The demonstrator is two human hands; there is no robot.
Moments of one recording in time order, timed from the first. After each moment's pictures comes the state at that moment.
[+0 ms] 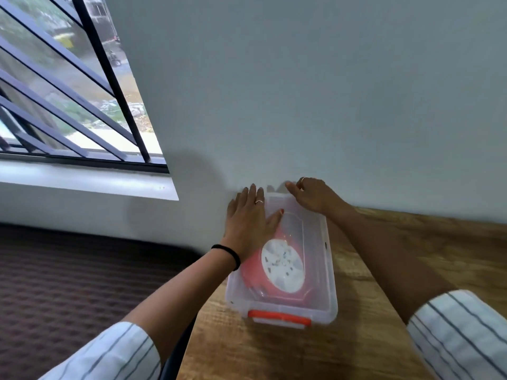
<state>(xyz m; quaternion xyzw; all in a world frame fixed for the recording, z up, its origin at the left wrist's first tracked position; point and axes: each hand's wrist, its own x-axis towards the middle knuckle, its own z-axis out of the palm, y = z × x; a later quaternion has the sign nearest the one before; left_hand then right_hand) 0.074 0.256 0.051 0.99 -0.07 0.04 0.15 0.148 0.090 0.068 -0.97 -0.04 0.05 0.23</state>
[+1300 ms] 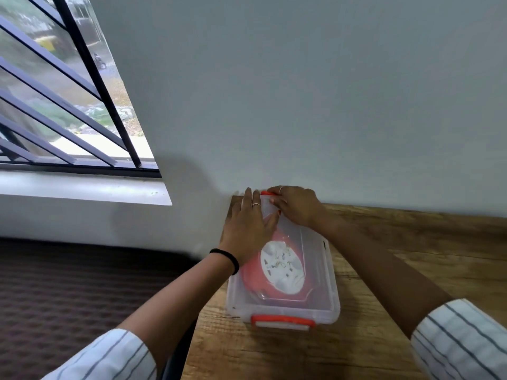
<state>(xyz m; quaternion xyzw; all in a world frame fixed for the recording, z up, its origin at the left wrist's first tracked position) 0.075 0.255 0.048 0.97 -0.05 0.02 0.21 0.131 0.112 0.061 -0.97 -0.16 0.00 0.19</state>
